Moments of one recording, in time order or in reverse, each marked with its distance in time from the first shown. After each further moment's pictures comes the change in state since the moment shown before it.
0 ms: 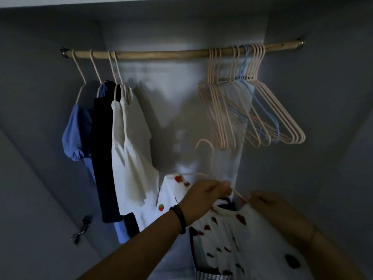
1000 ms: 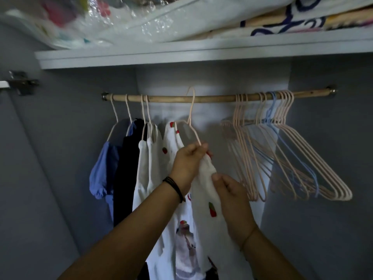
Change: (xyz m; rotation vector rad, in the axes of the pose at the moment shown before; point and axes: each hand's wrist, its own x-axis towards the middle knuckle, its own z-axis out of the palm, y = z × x) left_hand 0.076 0.092 -0.129 -0.310 0.472 0.198; right_hand 0.103 -0.112 0.094 0.470 0.206 -0.449
